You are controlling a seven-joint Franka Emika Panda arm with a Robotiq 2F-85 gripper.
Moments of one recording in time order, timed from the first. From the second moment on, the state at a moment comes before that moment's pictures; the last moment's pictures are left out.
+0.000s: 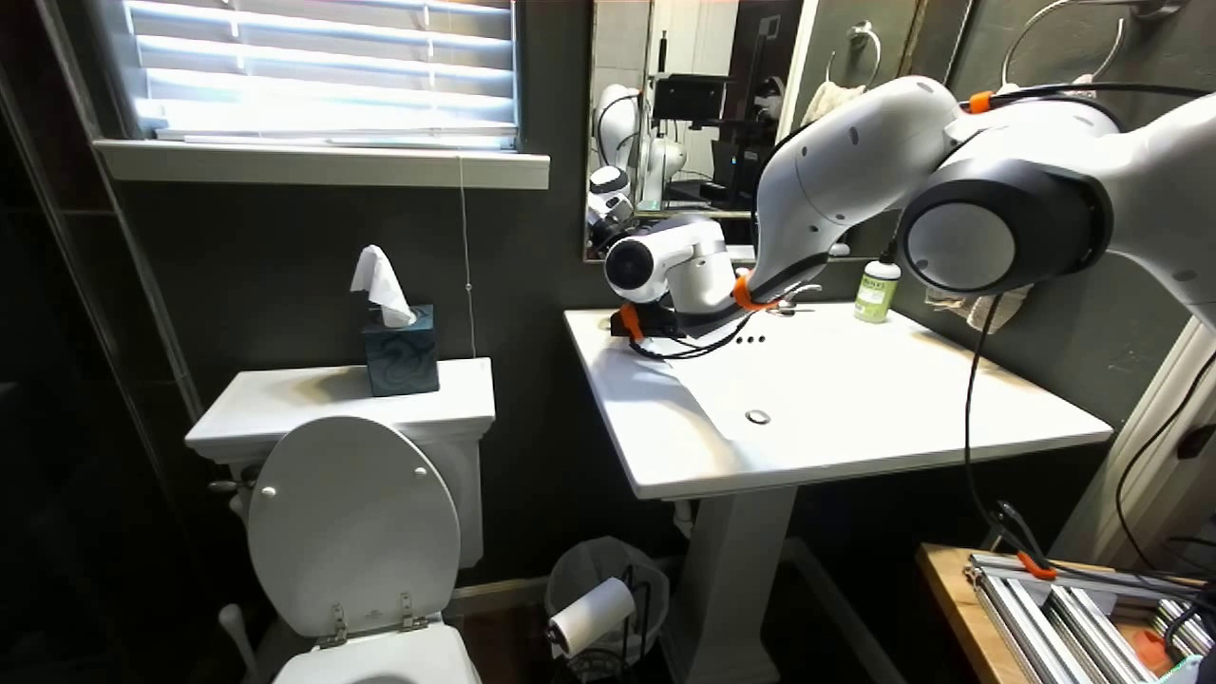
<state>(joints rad) -0.48 0.93 -0.43 -1.28 -1.26 2.50 1.89</state>
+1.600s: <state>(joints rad) -0.35 0.70 -0.40 -1.55 -1.24 2.22 1.83</state>
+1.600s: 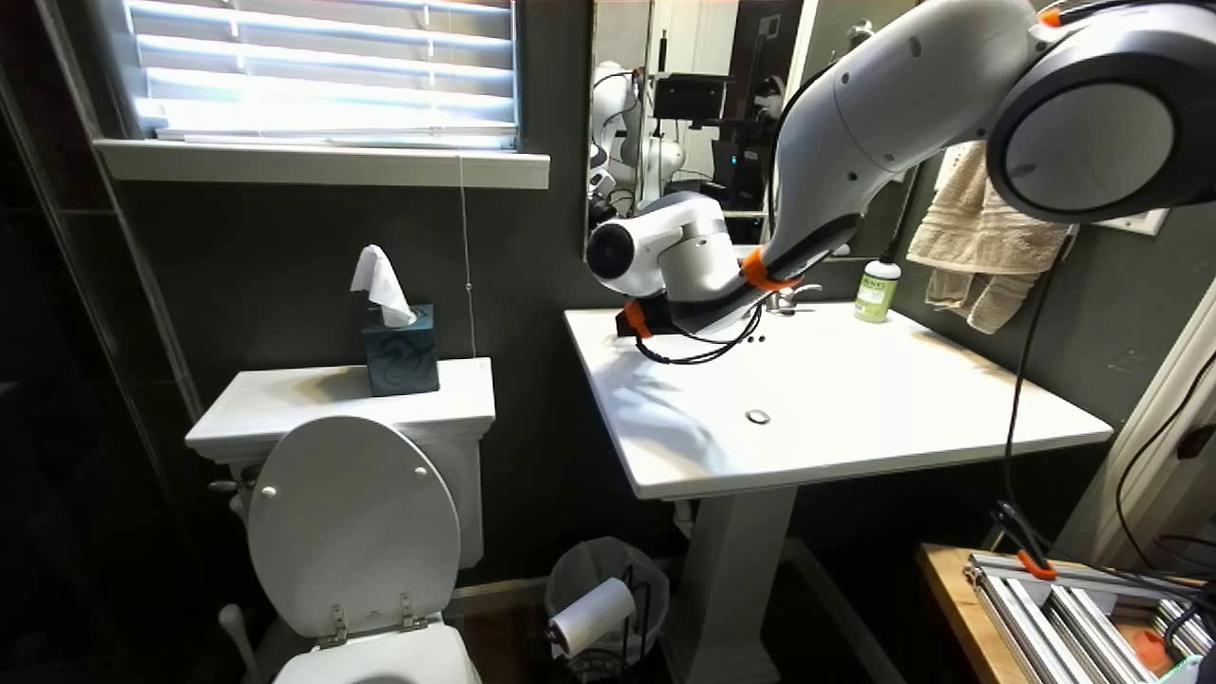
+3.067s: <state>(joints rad) -0.20 0.09 -0.20 -2.25 -1.27 1.96 1.44</state>
